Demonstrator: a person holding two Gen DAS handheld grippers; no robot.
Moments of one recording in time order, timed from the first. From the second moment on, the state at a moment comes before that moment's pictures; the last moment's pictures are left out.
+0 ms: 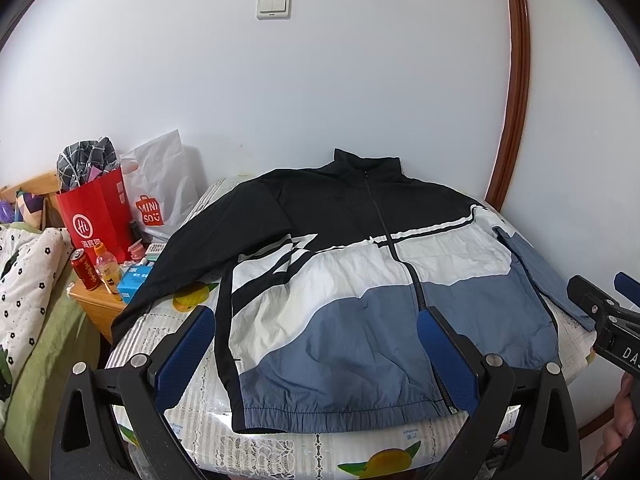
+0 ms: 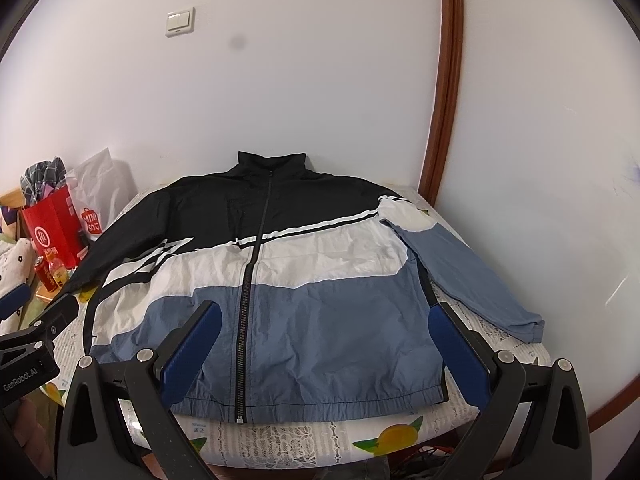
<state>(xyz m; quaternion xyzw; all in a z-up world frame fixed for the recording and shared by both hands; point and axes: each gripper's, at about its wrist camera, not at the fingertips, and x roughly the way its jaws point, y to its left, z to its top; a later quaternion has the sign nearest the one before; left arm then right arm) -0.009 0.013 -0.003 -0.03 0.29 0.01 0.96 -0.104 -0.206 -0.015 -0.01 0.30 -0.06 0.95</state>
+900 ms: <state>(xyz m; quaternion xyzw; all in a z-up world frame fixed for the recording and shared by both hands) -0.006 0.015 0.002 -0.02 0.29 0.02 0.96 -0.106 -0.213 -0.014 -0.01 0.29 -0.08 0.95</state>
